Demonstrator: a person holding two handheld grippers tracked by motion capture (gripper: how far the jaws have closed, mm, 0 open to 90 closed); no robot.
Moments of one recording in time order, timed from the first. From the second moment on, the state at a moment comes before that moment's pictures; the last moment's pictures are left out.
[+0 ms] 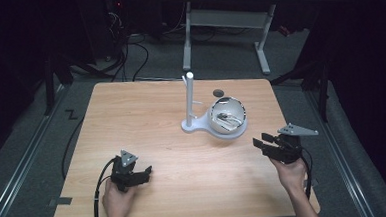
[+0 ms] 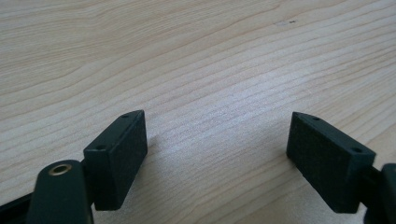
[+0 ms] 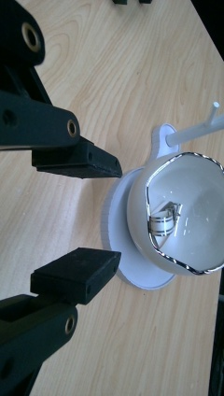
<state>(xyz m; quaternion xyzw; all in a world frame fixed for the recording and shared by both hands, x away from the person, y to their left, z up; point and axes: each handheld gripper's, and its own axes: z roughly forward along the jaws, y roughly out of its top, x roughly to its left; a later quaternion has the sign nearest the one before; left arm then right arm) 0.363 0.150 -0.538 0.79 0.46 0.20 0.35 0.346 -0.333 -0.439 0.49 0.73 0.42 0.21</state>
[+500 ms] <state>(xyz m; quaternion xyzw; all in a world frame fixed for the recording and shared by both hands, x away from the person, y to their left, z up) 0.362 0.150 -0.538 0.79 0.46 0.20 0.35 0.336 -0.324 -0.456 0.49 0.74 0.41 0.19</state>
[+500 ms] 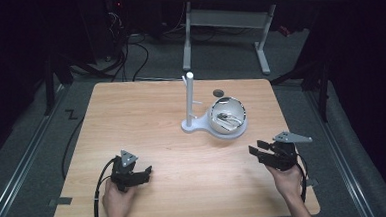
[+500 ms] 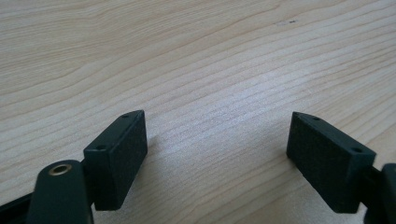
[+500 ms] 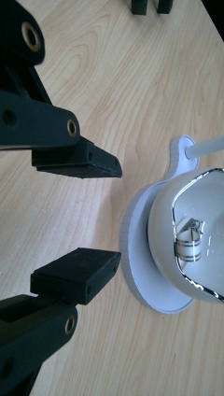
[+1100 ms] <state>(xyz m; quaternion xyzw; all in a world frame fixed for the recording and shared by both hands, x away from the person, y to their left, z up) 0.362 0.150 -0.538 0.79 0.46 0.19 0.35 0.334 -0.306 -0.476 0.48 0.76 0.41 0.16</state>
